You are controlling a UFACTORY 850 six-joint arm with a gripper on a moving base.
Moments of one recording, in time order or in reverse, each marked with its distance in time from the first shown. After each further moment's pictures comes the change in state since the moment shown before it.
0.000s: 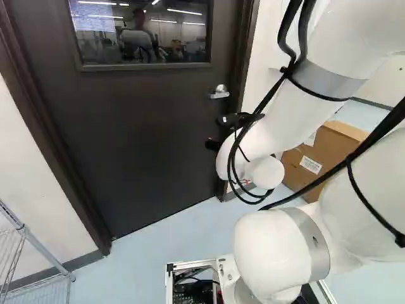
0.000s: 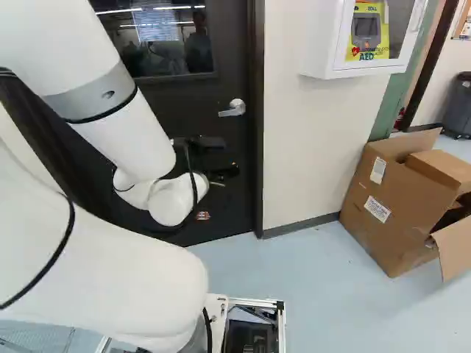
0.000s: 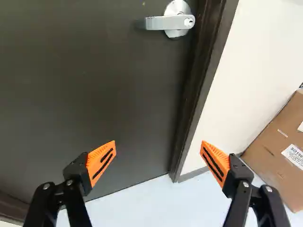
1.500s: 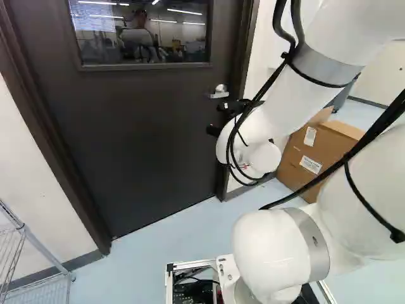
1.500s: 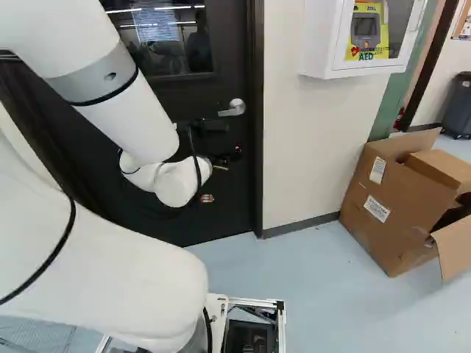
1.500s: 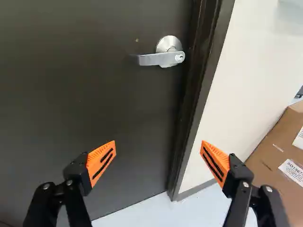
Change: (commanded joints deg) arm -1.4 -0.5 -6.0 0.0 0.0 0.0
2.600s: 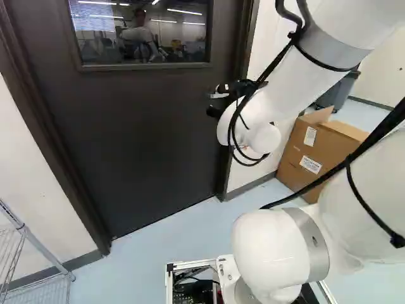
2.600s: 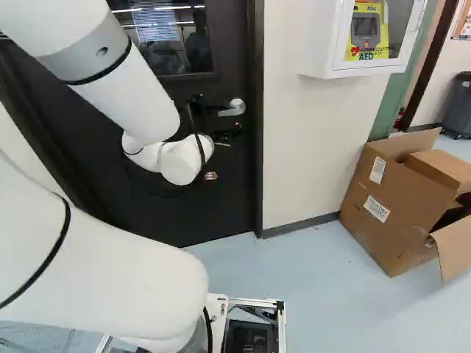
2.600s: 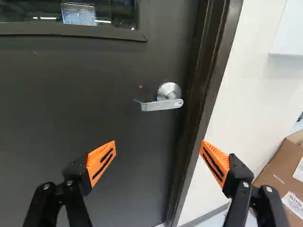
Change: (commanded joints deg) arm -1.5 0.7 -6.9 -4.1 0.0 0.0
